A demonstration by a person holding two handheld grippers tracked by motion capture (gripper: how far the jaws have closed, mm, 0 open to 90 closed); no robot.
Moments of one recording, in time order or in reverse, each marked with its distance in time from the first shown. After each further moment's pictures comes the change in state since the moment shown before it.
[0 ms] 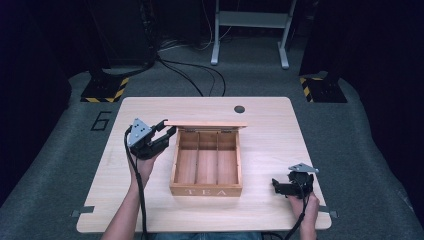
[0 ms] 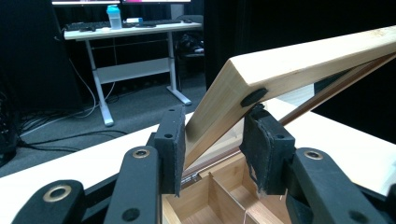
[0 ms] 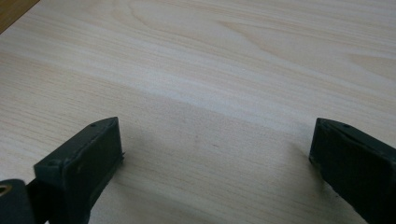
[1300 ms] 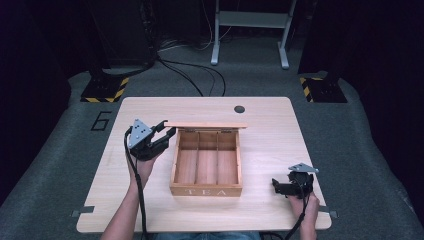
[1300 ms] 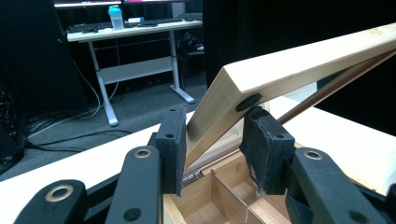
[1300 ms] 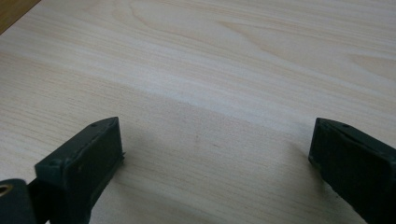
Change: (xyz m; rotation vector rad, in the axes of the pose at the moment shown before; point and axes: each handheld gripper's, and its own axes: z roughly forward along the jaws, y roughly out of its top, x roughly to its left) left arm -0.004 0.002 -0.003 0.010 0.011 0.027; right arm 0.000 0.000 0.000 0.001 0.002 -0.004
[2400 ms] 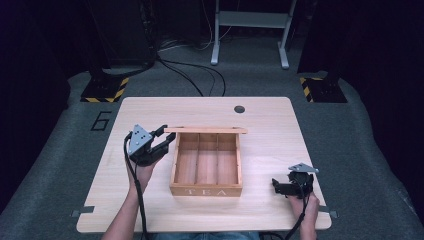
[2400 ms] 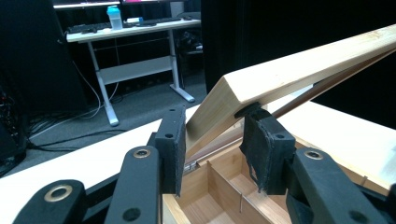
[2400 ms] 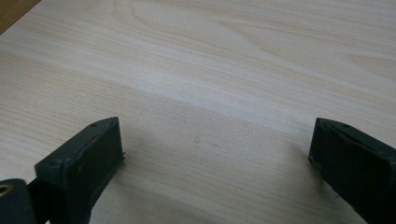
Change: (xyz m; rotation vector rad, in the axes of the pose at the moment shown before) left arm -0.008 -0.008 -0.009 0.000 0.001 0.011; right arm 0.000 0.000 0.000 -0.001 0.001 -0.007
